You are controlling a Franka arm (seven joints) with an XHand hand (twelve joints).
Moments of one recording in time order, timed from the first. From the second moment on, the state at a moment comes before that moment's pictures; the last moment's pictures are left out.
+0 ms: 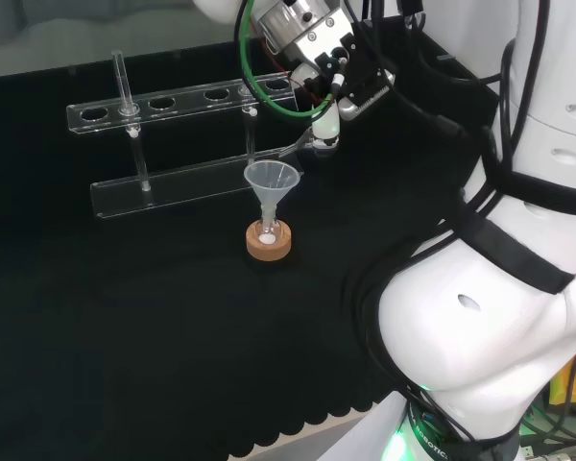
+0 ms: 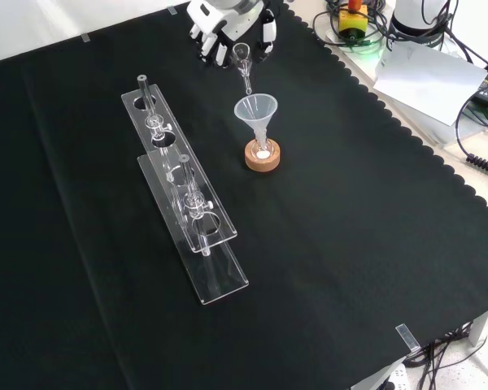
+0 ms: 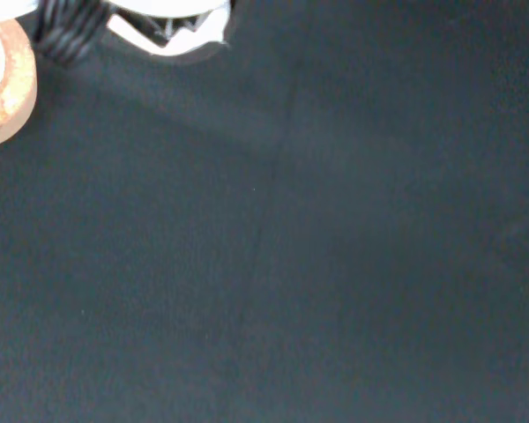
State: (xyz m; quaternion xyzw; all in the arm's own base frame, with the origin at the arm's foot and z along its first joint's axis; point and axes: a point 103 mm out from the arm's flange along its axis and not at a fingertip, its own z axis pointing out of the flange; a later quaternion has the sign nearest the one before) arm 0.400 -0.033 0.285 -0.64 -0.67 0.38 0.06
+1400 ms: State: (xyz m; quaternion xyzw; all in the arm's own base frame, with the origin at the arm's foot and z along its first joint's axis) arm 0.410 -0.094 0.250 -0.69 -0.68 0.26 0.05
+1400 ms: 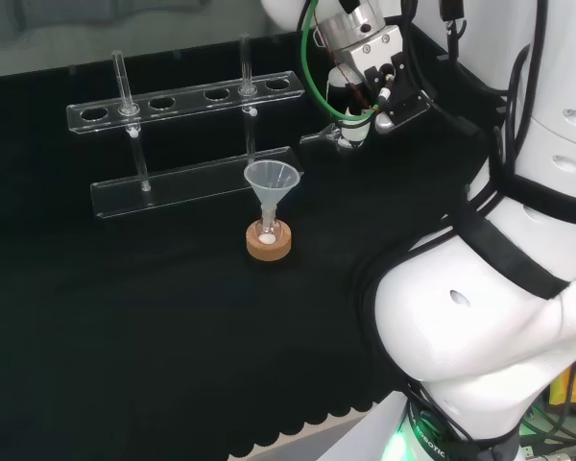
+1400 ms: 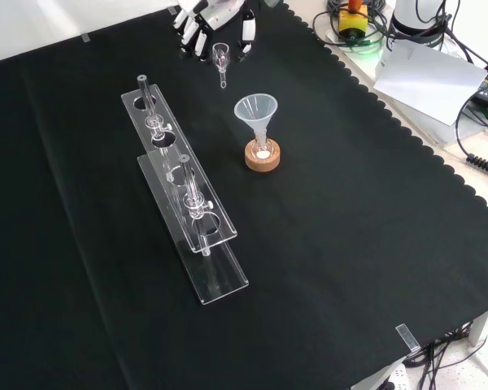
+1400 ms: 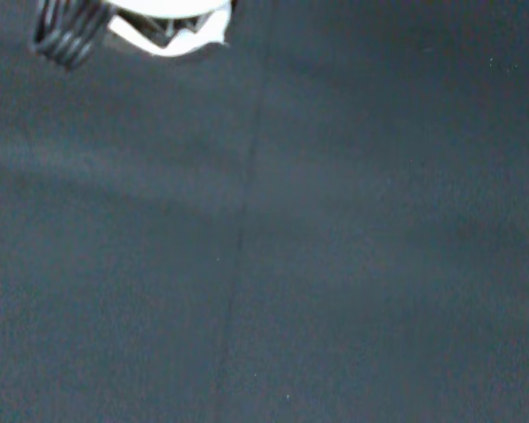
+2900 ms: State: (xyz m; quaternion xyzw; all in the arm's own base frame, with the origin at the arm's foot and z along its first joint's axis) arm 0.459 -0.151 0.130 -0.70 -0.67 0.22 0.12
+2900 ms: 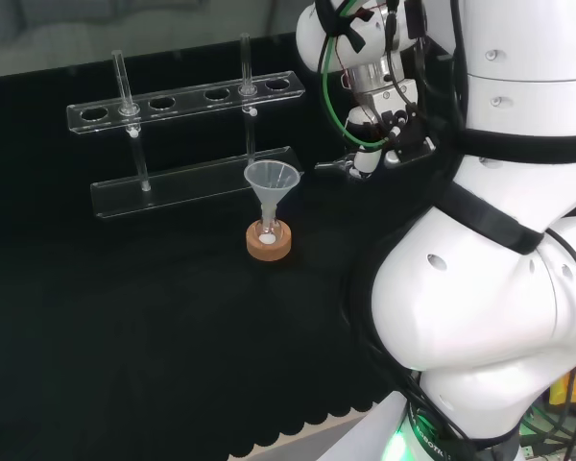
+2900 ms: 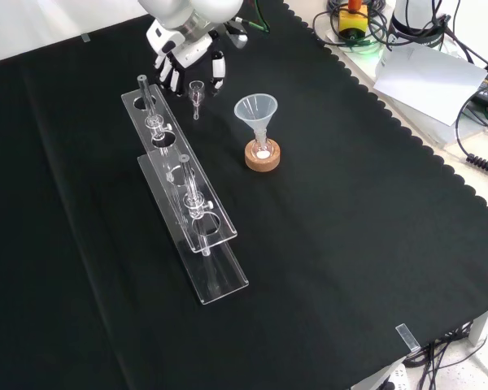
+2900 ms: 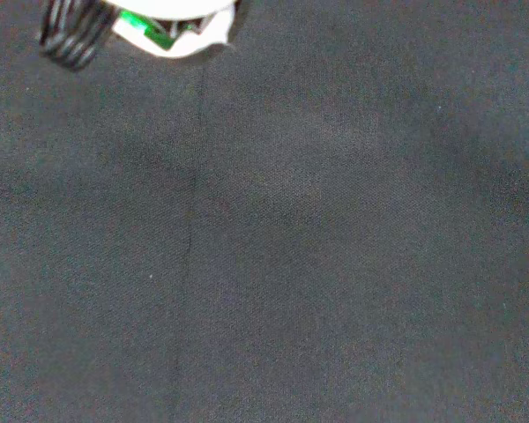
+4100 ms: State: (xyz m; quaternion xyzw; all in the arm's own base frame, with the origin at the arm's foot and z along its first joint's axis) arm 0.490 -0.163 0.082 -0.68 -0.68 0.23 0.13
